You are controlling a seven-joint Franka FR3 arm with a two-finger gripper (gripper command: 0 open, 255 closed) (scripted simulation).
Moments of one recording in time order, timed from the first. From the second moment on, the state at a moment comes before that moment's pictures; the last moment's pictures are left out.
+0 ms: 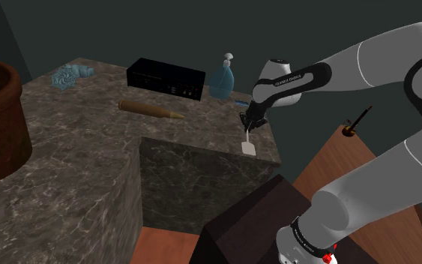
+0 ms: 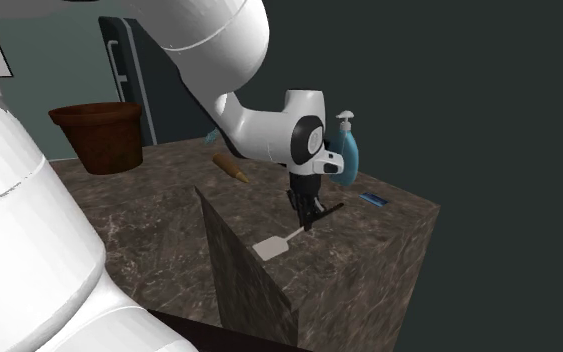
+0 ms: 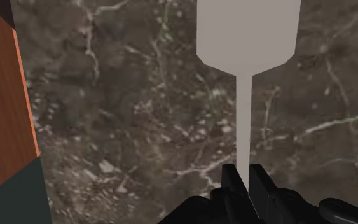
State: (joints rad) arm -0.27 -0.15 0.01 -2.49 -0.04 2.40 0.50
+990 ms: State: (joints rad) arm -0.26 -0.27 0.01 -2.39 -0.03 2.18 0.49
